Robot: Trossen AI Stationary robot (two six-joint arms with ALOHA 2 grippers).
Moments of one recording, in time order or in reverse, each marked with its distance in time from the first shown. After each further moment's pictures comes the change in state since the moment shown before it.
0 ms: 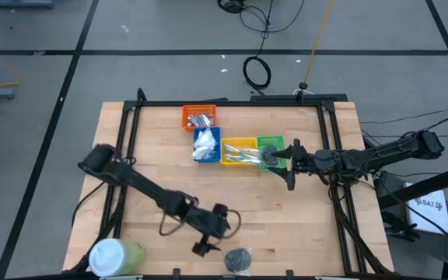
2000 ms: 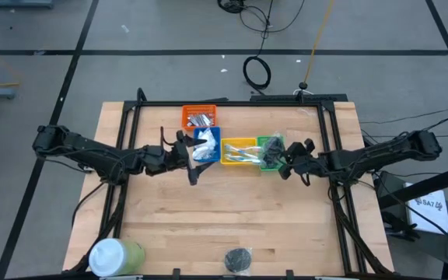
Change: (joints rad) left arm 0.333 -0.660 -0.554 0.532 -0.516 0.081; right arm -0.075 0.167 0.000 -0.417 0.306 0.317
